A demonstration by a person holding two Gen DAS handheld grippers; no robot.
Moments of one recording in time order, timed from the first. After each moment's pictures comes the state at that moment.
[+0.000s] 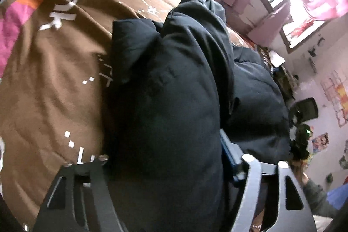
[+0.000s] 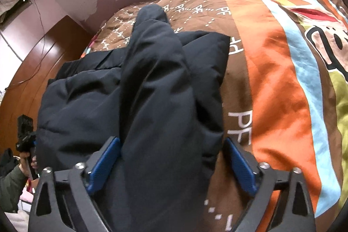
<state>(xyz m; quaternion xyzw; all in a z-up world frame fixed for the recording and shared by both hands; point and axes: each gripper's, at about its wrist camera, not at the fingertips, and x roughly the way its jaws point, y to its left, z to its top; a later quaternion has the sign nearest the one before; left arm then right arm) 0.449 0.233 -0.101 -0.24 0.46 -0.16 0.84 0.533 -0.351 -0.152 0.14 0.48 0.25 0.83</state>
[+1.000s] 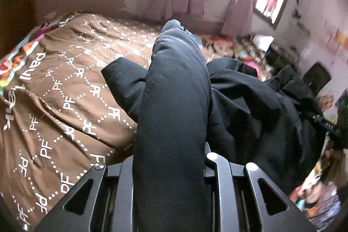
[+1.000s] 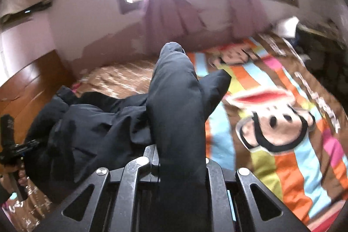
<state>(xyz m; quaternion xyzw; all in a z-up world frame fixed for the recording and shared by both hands) 0.519 0.009 -0.031 -0.07 0.37 -0.17 0.91 0.505 -0.419 -0.021 0.09 0.32 0.11 0.94</state>
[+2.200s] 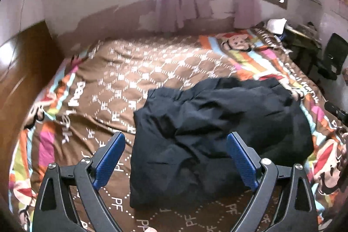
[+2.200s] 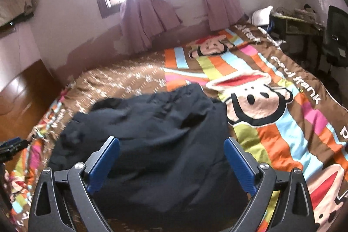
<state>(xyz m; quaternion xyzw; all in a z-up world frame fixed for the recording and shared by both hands) 0.411 -0.032 0.076 0.05 0.35 -0.08 0.93 0.429 -0.420 0.013 0.12 0.32 0.06 0.94</state>
